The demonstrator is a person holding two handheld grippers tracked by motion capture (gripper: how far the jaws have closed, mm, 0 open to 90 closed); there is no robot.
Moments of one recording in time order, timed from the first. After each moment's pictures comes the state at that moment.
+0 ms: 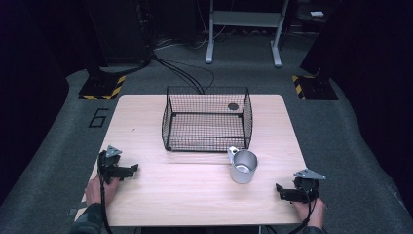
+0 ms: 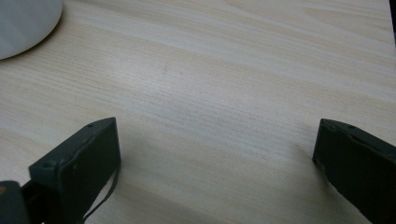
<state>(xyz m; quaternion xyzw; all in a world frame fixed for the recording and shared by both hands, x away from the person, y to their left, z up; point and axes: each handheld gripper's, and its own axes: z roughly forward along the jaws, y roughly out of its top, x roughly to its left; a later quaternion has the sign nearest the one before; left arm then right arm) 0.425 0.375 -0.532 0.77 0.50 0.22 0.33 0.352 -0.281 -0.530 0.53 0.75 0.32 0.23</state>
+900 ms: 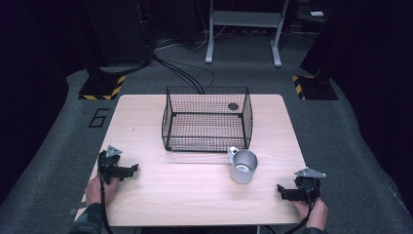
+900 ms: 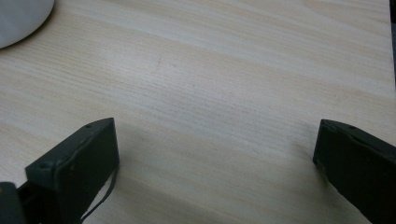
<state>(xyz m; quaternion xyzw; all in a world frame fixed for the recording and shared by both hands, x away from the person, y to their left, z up) 0.424 0.375 -0.532 0.77 0.50 0.22 0.33 0.354 -0.283 -0.526 0.54 0.76 0.30 0.21</state>
